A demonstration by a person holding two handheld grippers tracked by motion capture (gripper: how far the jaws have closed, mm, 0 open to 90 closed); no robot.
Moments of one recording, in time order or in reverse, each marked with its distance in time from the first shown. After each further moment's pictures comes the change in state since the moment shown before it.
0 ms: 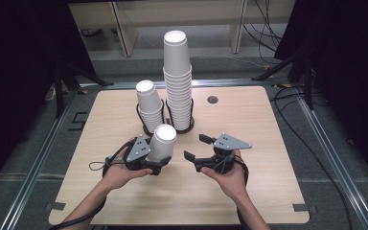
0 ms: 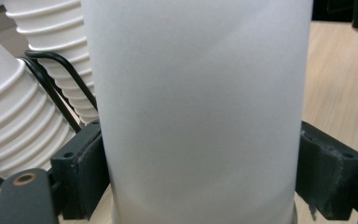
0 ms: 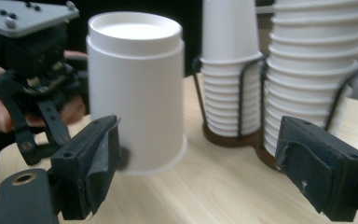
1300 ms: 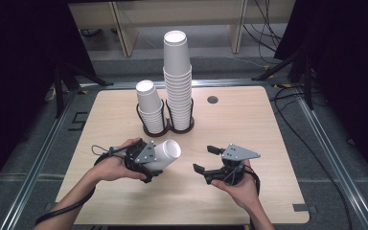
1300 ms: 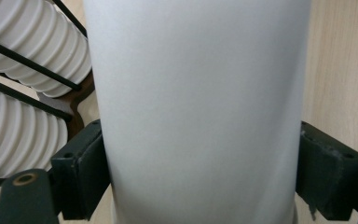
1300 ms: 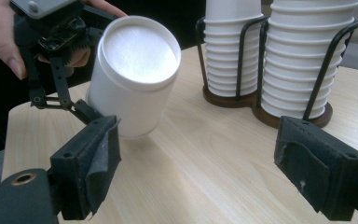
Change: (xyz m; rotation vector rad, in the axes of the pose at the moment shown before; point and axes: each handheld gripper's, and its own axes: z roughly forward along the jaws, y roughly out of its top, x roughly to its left) left arm 0.006 0.009 0.001 0.373 -0.203 0.337; right arm 0.001 -0.020 -0.028 0.093 0.025 -0.027
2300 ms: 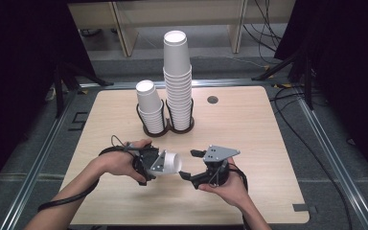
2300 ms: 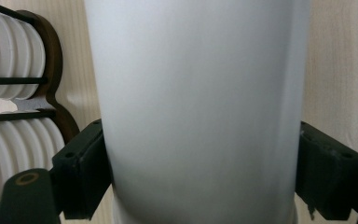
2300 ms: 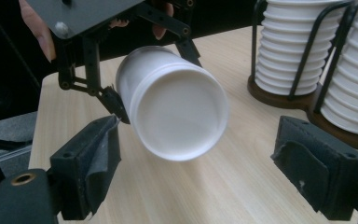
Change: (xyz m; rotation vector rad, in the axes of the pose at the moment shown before) left arm -0.007 0.027 0.007 0.321 -0.084 0.326; right arm 0.016 0.006 0.035 0.089 0.121 -0.118
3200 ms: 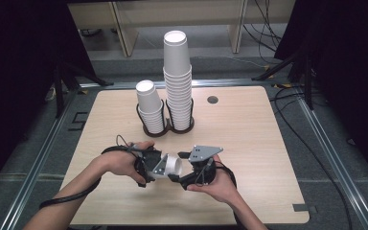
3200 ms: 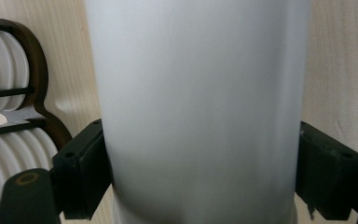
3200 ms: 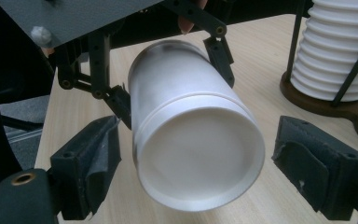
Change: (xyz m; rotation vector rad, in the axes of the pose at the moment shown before) left arm -0.001 0.006 0.001 0.033 -0.039 0.070; right arm 0.006 0.006 0.034 0.058 0.067 -0.042
